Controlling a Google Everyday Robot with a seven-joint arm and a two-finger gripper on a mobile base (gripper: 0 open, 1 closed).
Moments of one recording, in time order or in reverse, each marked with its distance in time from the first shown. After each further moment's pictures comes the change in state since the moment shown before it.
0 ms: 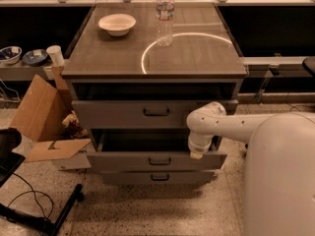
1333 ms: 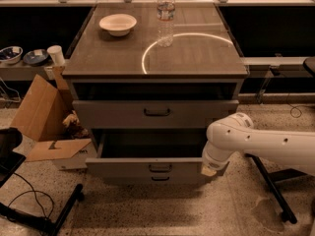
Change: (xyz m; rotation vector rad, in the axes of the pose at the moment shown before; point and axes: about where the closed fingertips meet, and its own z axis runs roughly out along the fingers) arm 0.045 0.074 -0.057 -0.013 -0.054 0.118
